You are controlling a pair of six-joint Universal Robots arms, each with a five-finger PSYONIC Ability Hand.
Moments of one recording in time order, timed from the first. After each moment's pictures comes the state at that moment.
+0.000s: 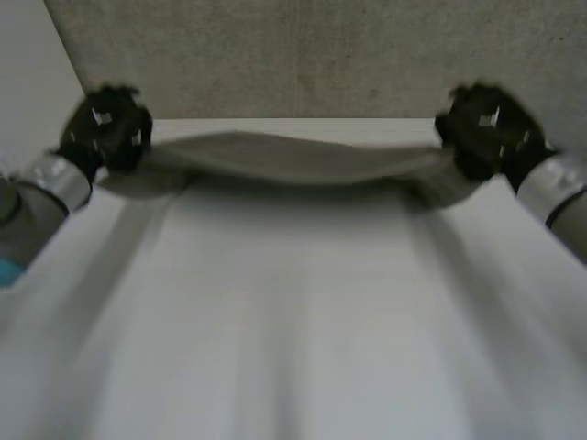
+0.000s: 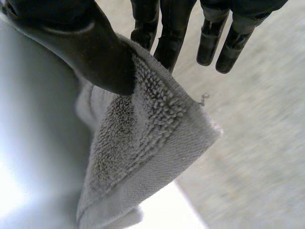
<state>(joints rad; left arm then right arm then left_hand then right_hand) 4.63 -2.01 -1.48 3.53 -1.11 3.44 1.71 -1.27 1.53 -0.24 1.07 2.61 1.30 1.35 0.23 0.24 1.17 1.32 1.32 0.23 0.25 1.17</state>
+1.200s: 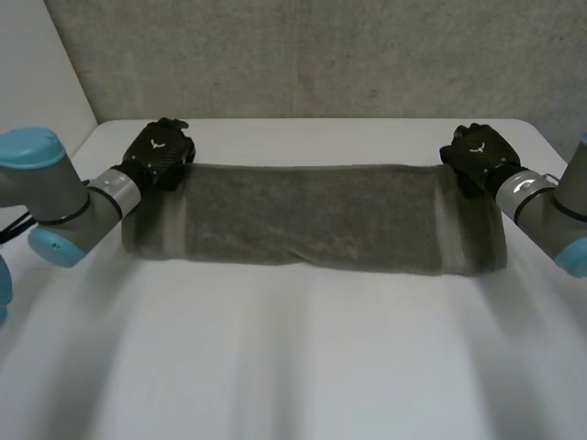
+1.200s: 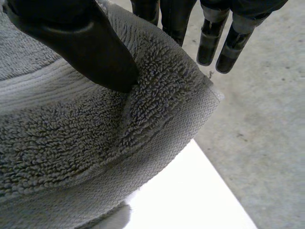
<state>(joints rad) 4.57 -2.52 -0.89 3.37 -1.05 3.50 1.68 -0.78 1.05 -0.13 1.16 2.51 1.30 1.36 0.23 0.24 1.18 1.32 1.33 0.23 0.25 1.17</state>
